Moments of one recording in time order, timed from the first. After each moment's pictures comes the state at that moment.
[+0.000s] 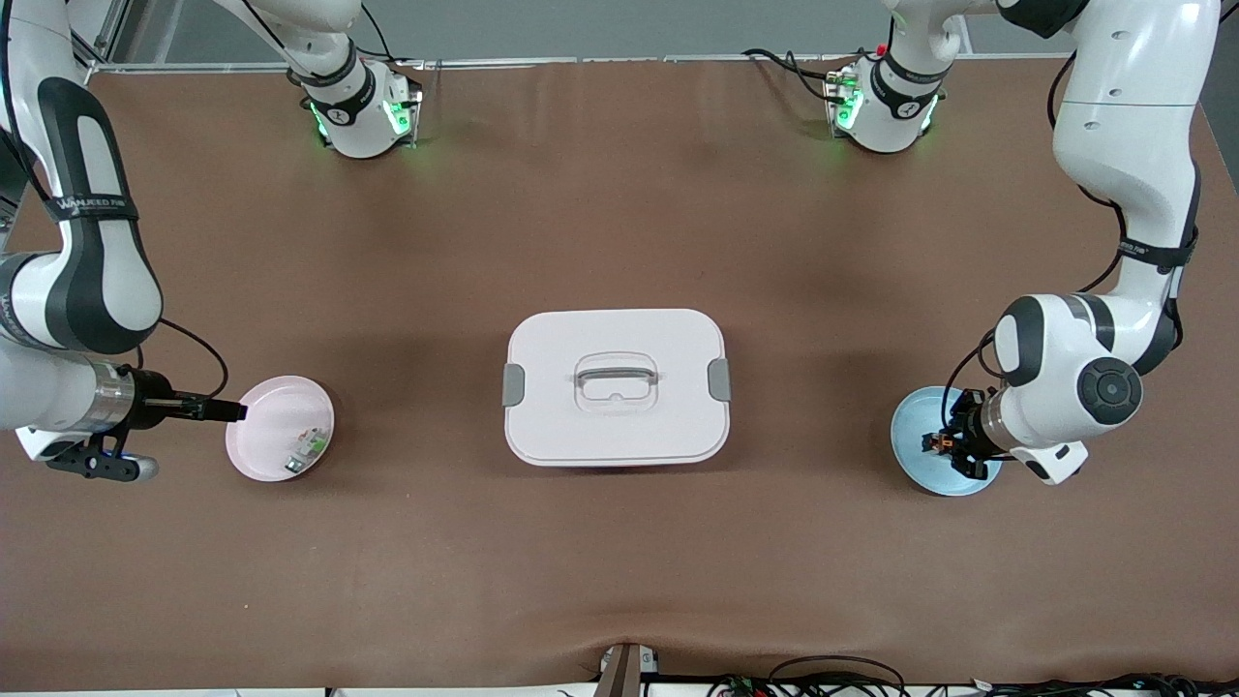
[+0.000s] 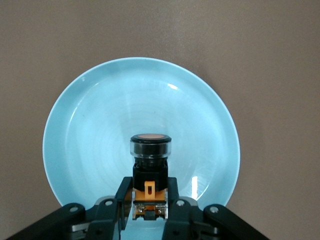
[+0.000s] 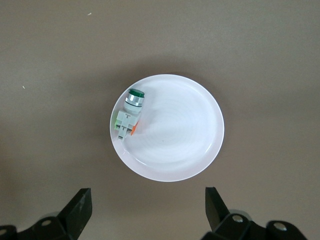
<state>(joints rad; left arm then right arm) 0.03 0.63 -0.05 -1.71 0.02 2.31 -1.47 -0.31 0.50 0.24 -1.56 -0.04 1.87 0.09</state>
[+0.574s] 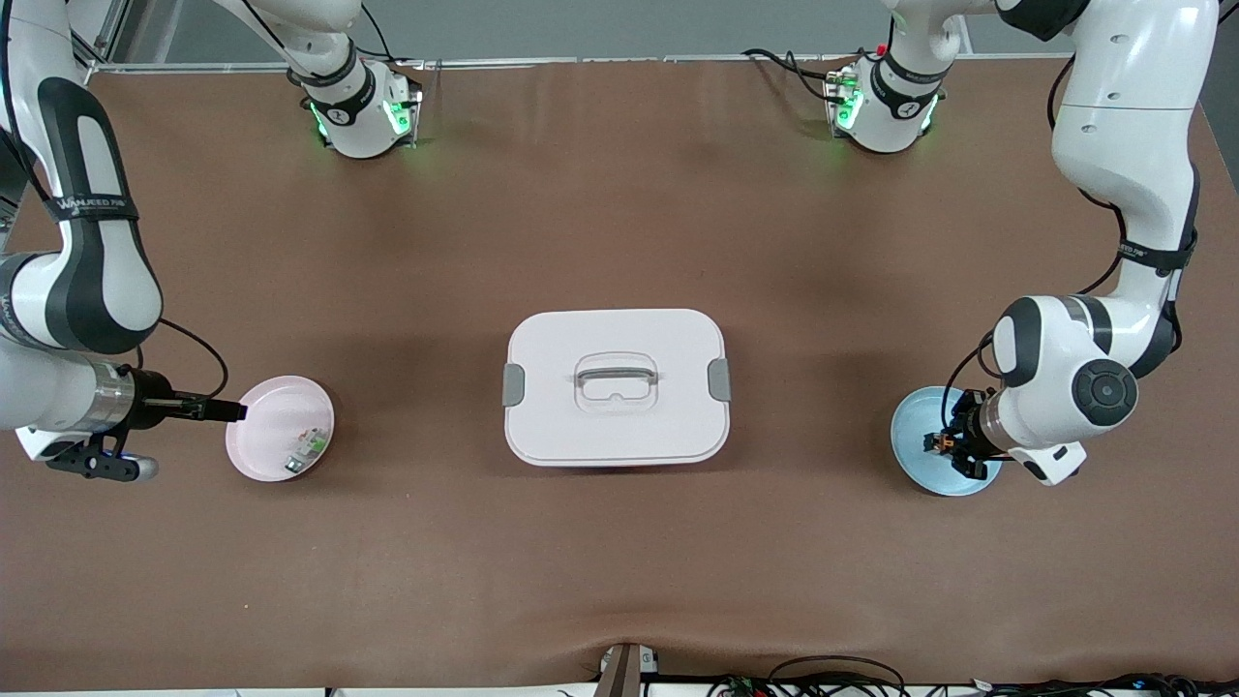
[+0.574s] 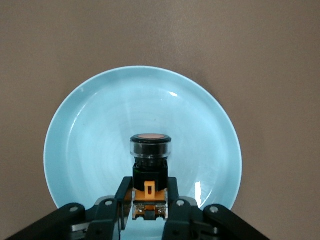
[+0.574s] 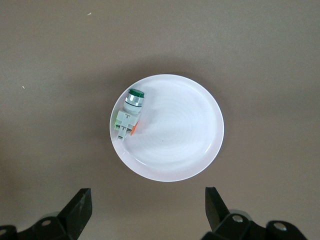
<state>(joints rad) 0.03 0.63 -0.05 -1.71 0.07 2.31 -1.47 -0.31 0.50 0.24 -1.56 -0.04 1.87 0.09</state>
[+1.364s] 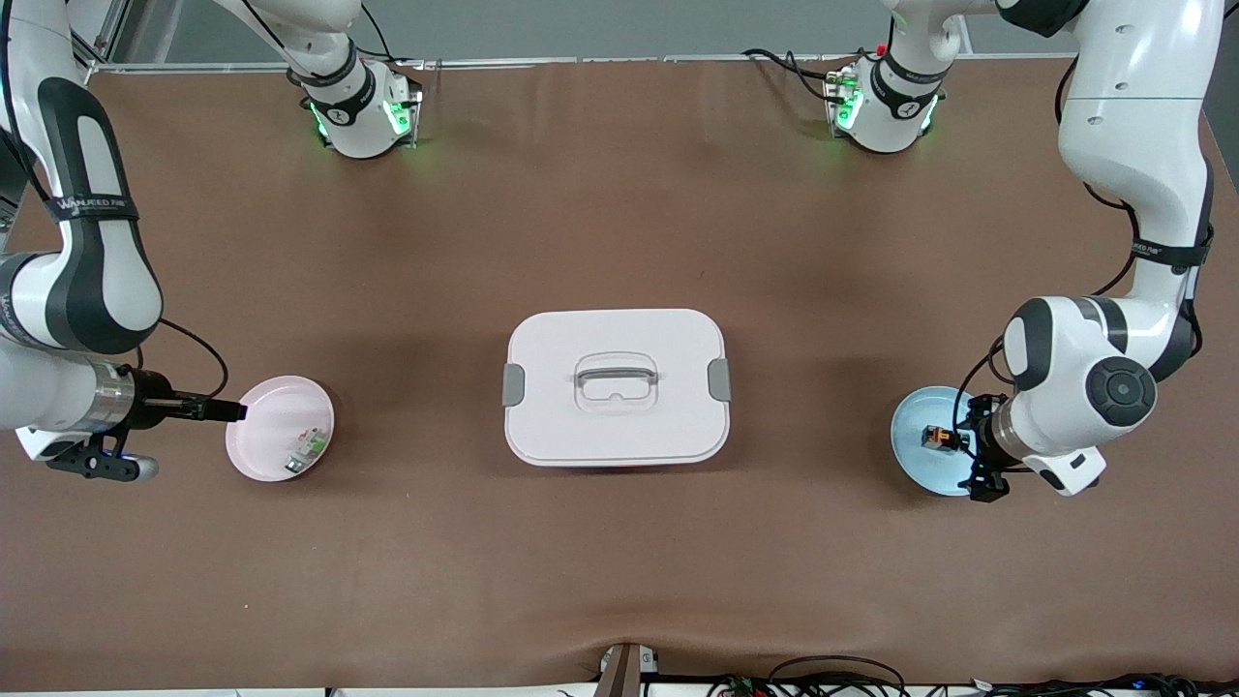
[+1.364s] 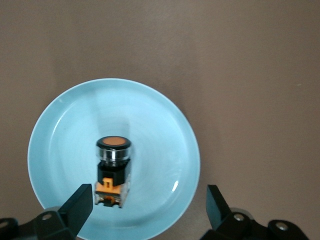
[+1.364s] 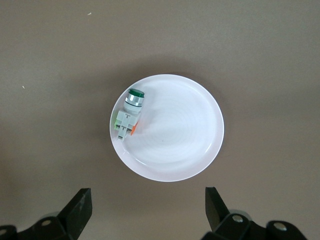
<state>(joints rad) 0.03 0.63 -0.05 -1.64 0.08 2.31 -1.47 -0.31 0.50 0.24 -1.56 -0.04 1.87 0.09</state>
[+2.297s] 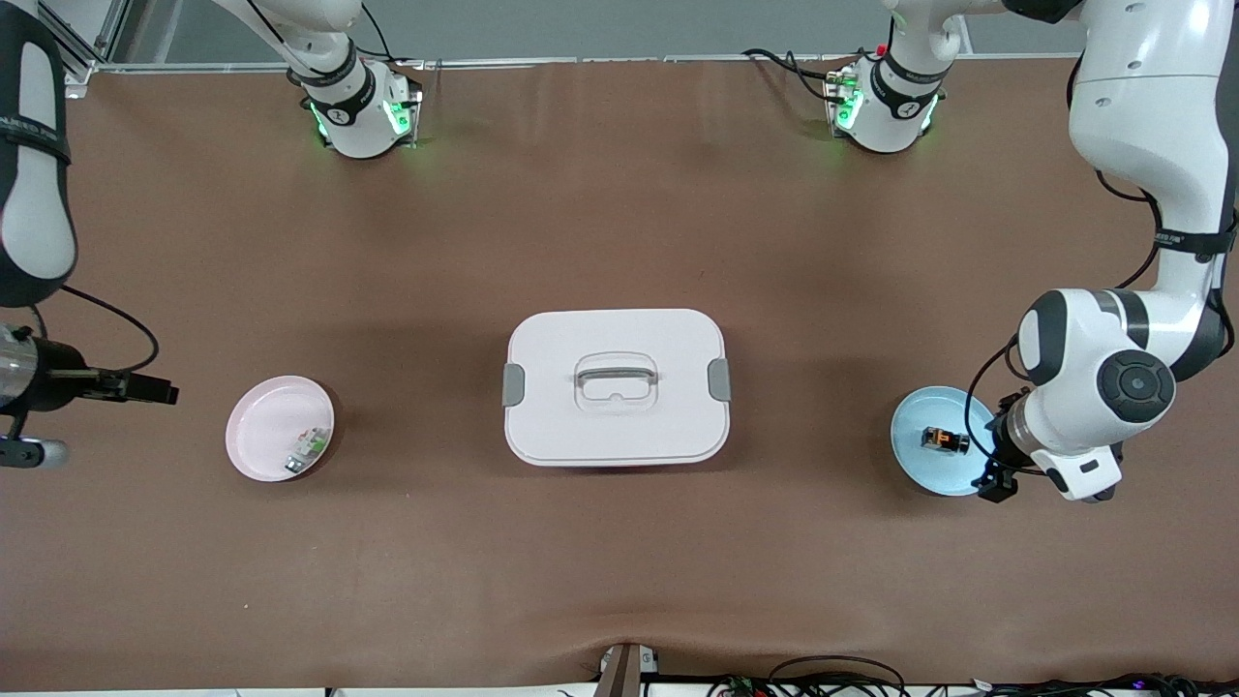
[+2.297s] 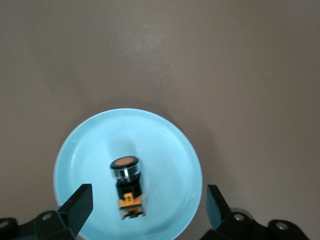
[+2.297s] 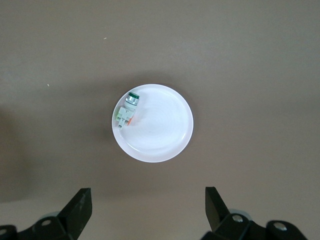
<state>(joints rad) 0.03 0.58 -0.05 -1.63 0.14 2.22 -1.16 -0.30 0.44 0.25 -1.30 -0.10 1.60 0.02</state>
